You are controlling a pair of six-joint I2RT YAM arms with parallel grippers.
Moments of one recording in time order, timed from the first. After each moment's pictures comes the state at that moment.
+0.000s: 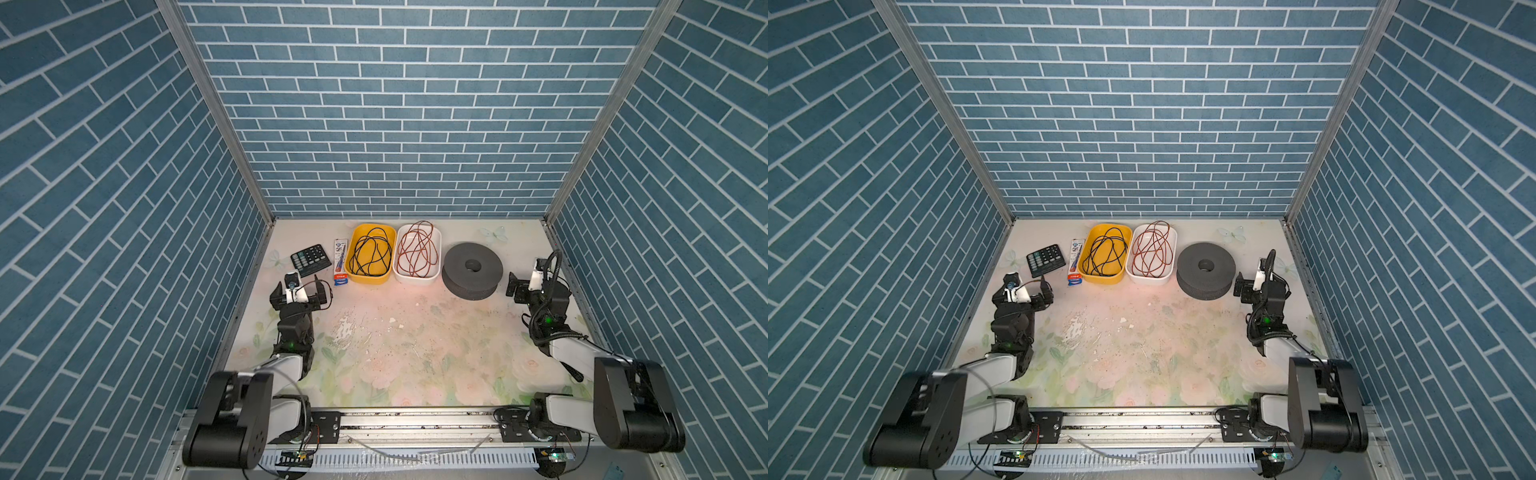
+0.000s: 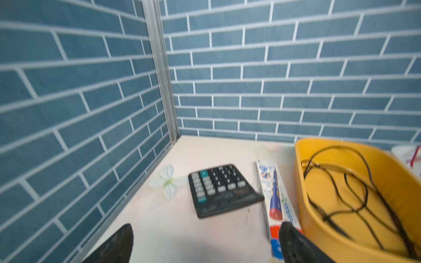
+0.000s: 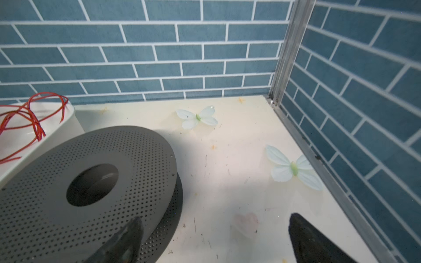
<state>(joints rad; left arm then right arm) -0.07 1.12 0.23 0.88 -0.35 0.00 0.03 1.22 0.39 0.54 0.09 0.01</state>
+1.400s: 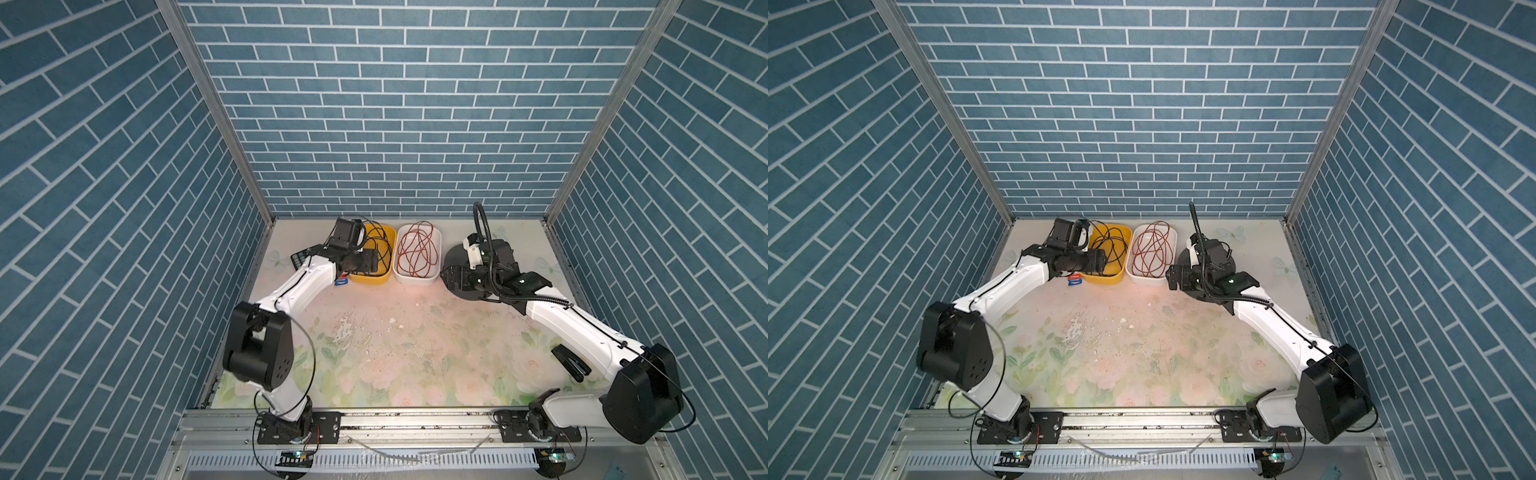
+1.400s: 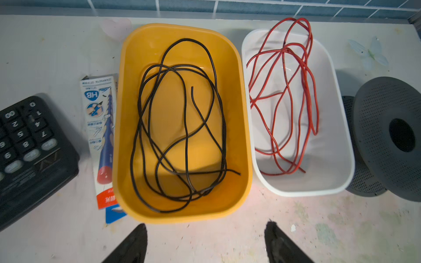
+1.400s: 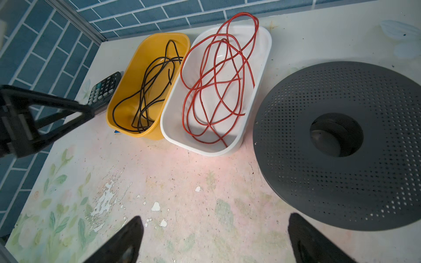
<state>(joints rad) -0.34 1.72 1.35 -0.51 0.06 -0.24 0.54 1.34 1.05 -0.41 -0.10 0.38</state>
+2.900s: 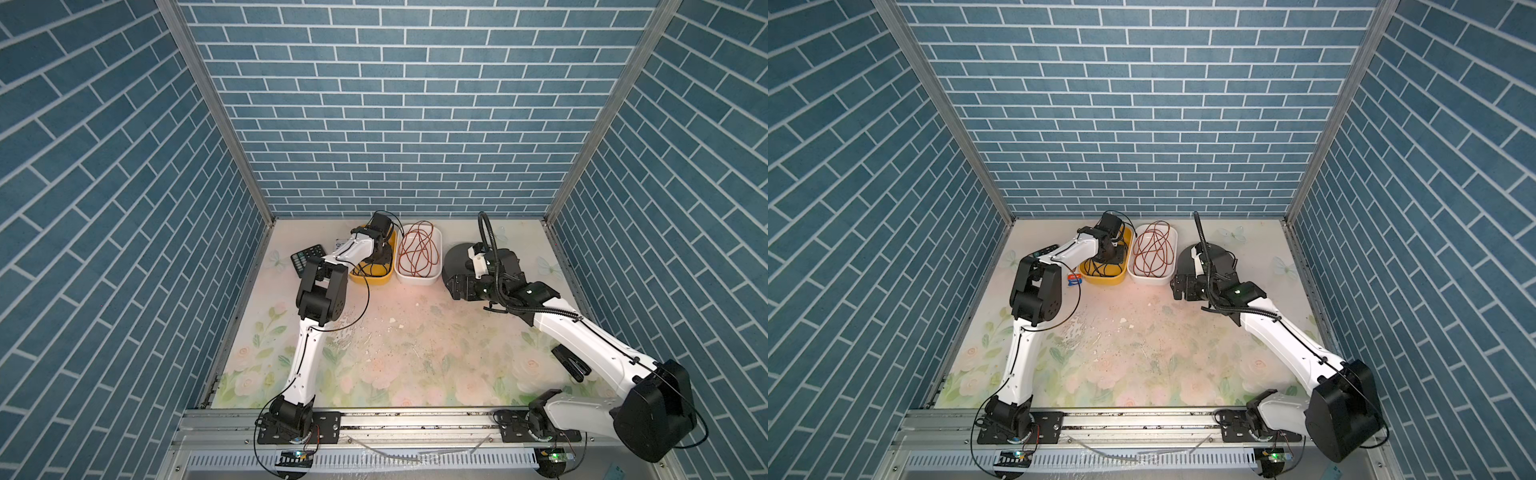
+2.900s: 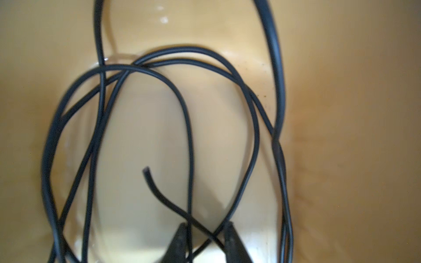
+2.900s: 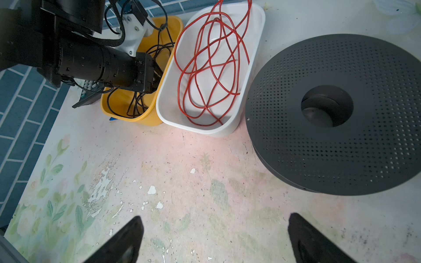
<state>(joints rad) -0.37 2.40 1.98 -0.71 -0.10 -0.25 0.55 1.26 0.96 -0.44 -0.10 0.39</state>
